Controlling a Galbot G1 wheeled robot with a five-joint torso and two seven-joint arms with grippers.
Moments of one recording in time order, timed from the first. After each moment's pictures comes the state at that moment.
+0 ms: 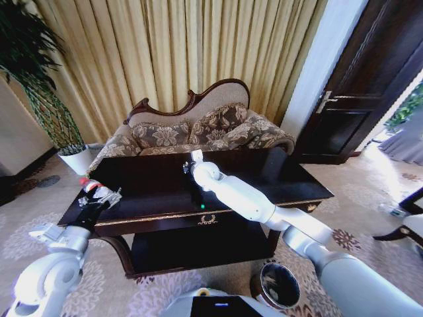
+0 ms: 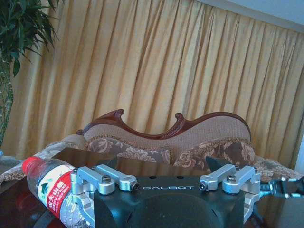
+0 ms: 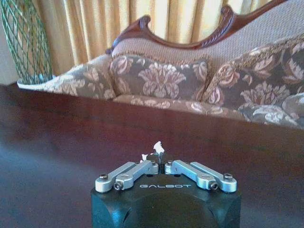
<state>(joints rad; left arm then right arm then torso) 1.66 -1.12 -0.99 -2.30 -0.83 0.24 -0.03 -0.19 1.33 -0.50 1.46 1.15 -0.57 0.68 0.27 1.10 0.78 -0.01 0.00</state>
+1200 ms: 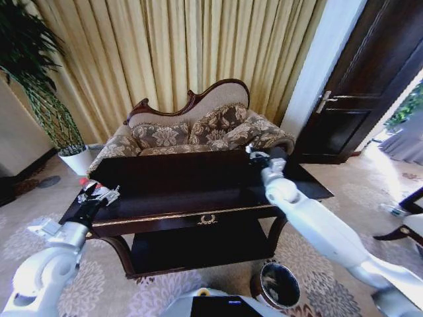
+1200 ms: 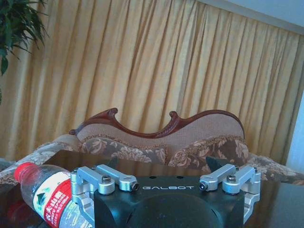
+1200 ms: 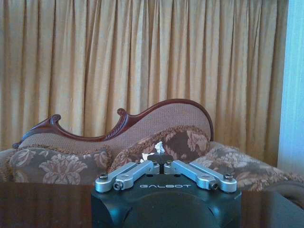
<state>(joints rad) 1.62 -1.05 -1.00 -2.23 -0.88 0.25 0.02 -0.76 0.75 0.10 1.80 0.84 -0.15 0.36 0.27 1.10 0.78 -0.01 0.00</state>
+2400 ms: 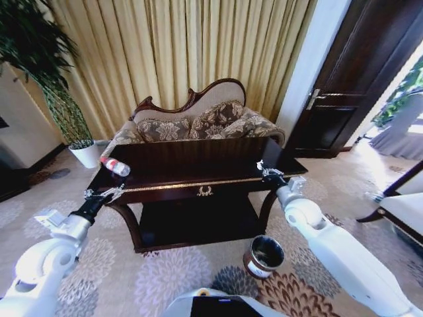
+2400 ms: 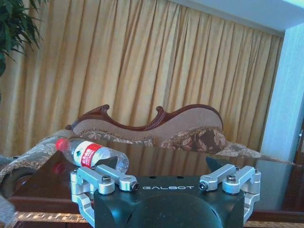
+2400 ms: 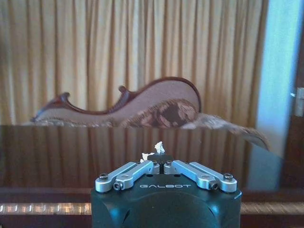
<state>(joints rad) 1.58 -0.99 -0.97 -2.18 -0.90 0.26 0.04 -1.05 0.79 0.29 1.91 0.78 -0.22 0.34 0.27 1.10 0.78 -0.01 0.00</state>
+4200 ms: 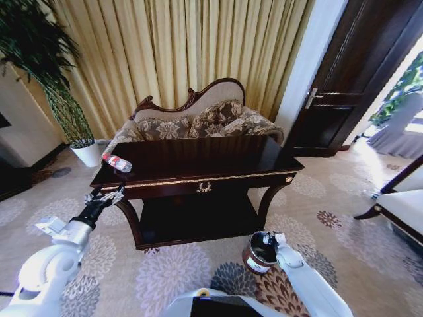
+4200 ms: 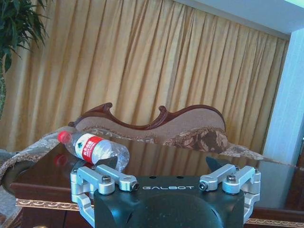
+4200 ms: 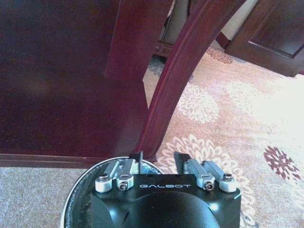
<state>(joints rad) 1.61 -1.05 -0.97 -2.20 -0.87 0.25 0.06 -1.19 1.08 0.34 1.19 0.27 -0.24 0.17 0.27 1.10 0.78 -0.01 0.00</state>
